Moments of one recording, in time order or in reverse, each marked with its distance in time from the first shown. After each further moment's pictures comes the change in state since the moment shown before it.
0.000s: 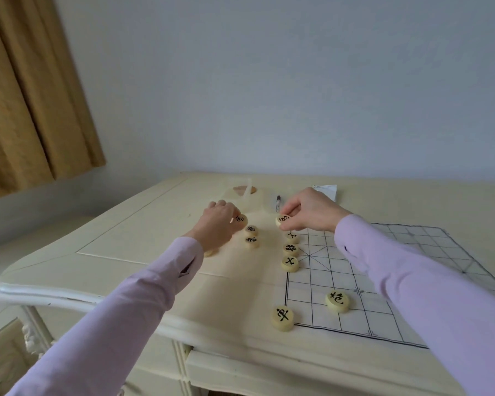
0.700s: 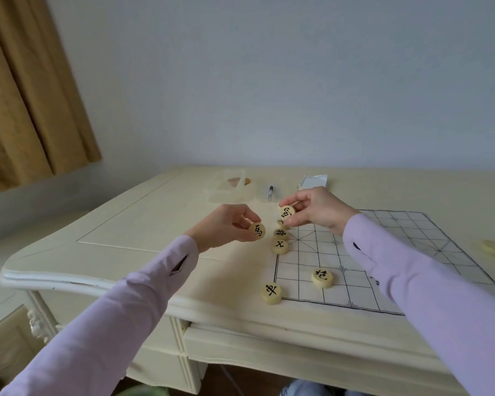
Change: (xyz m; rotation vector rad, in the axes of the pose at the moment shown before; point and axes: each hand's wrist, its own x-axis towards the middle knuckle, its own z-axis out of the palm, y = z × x) left_hand -0.040 0.030 -0.007 -0.706 -0.276 0.014; right_hand -0.036 0.022 -0.004 0.463 -0.050 0.020
